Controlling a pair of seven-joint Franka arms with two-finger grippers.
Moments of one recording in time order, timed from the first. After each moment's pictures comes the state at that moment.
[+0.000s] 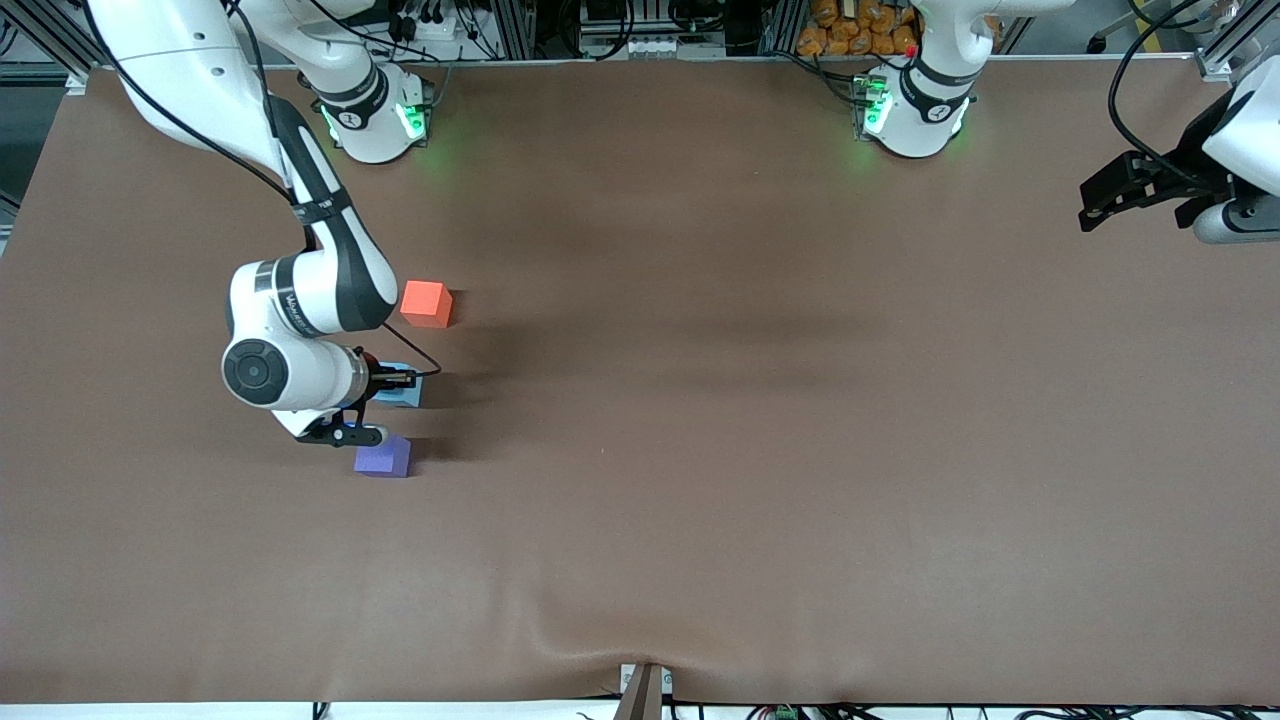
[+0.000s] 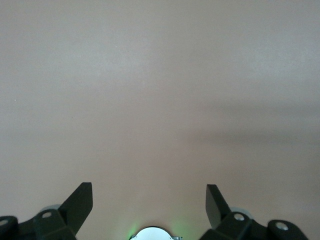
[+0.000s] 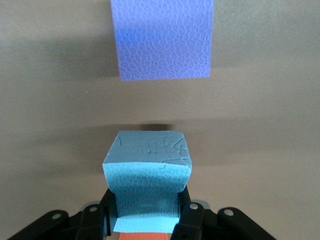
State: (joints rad) left arm -0.08 -0.04 -0.03 -1.53 0.03 1.44 -0.11; right arm 0.22 0.47 -0.02 -1.90 0.07 2.09 0.21
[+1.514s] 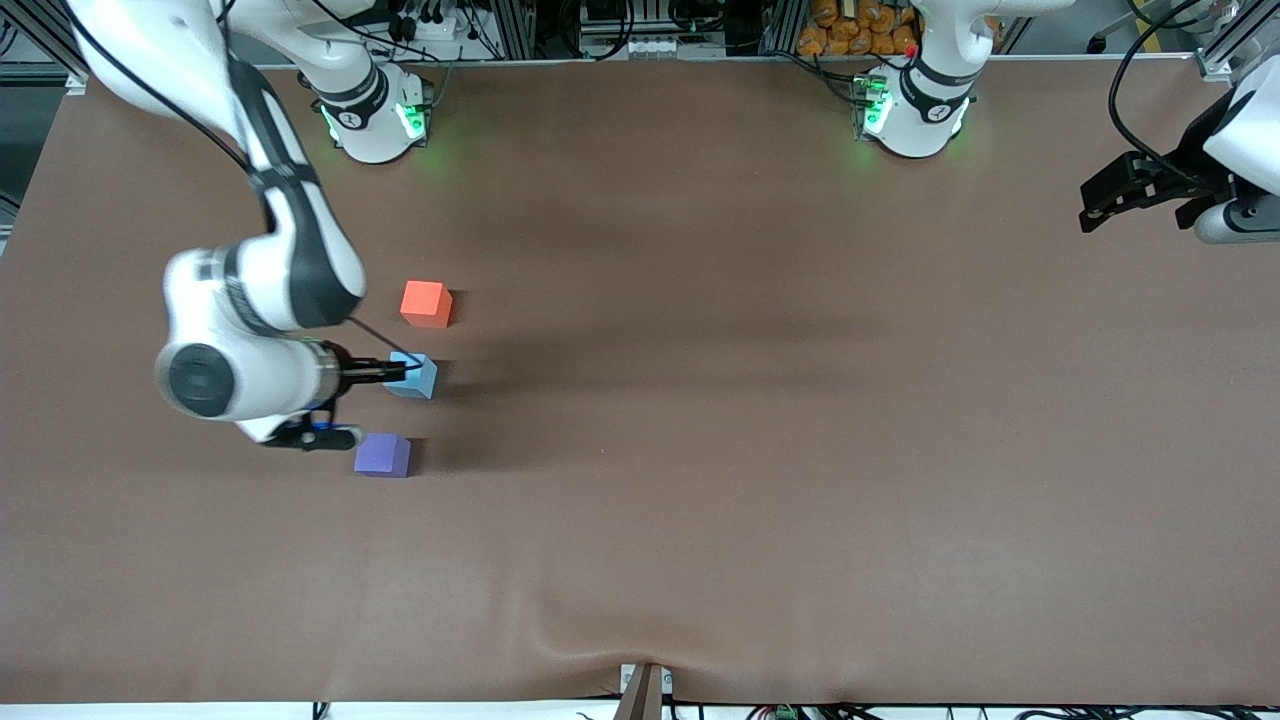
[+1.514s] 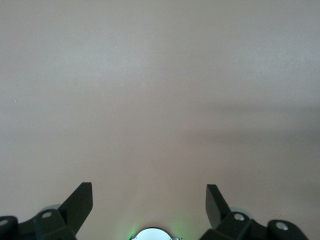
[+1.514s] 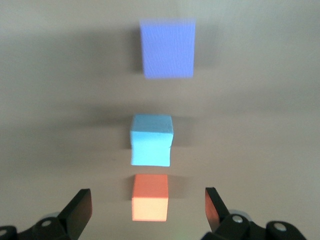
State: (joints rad) left arm -0.07 -0.05 -0.03 -1.53 0.03 1.44 -0.11; right arm 0.20 0.43 -0.02 -1.52 0.07 1.67 0.21
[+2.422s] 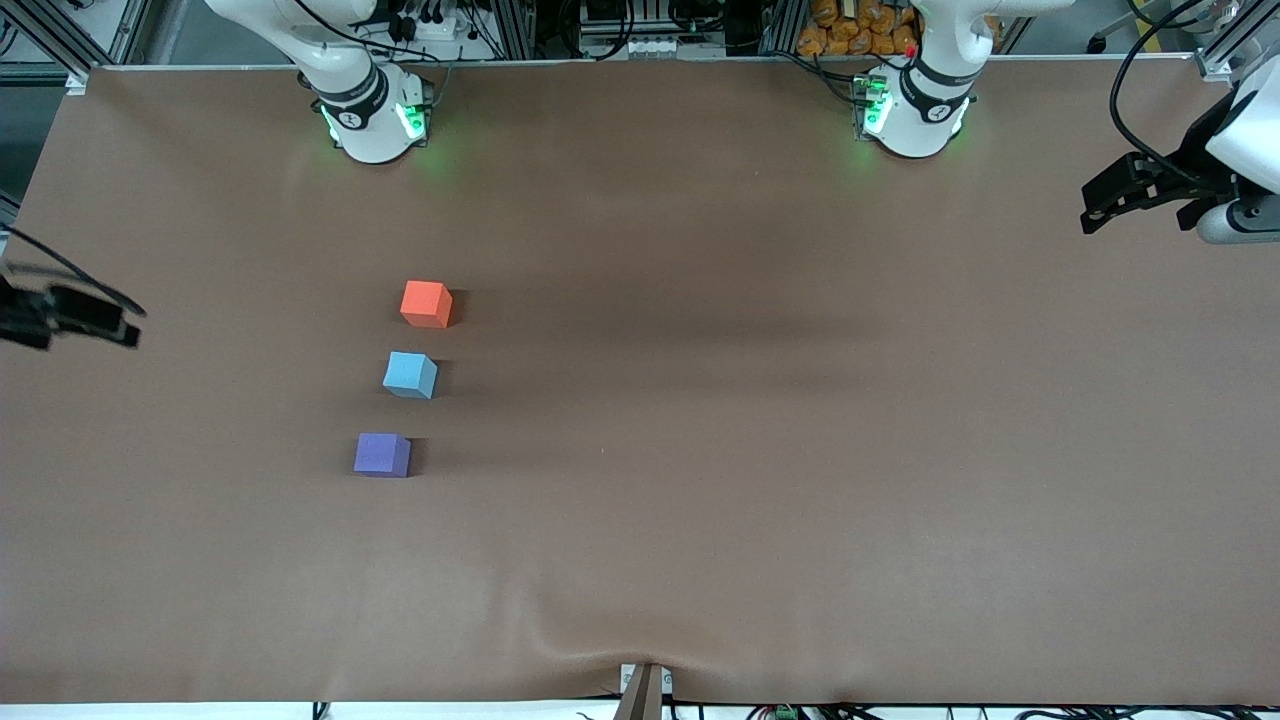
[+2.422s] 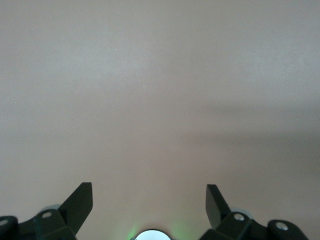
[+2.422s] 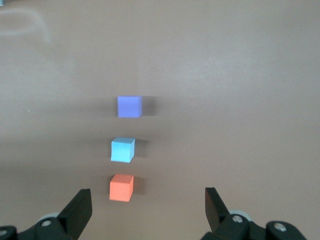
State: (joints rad) left arm -0.07 -0.05 -0.03 -1.53 0.03 1.45 -0.11; right arm -0.04 0.30 -0.01 -1.07 0.07 1.33 -0.02
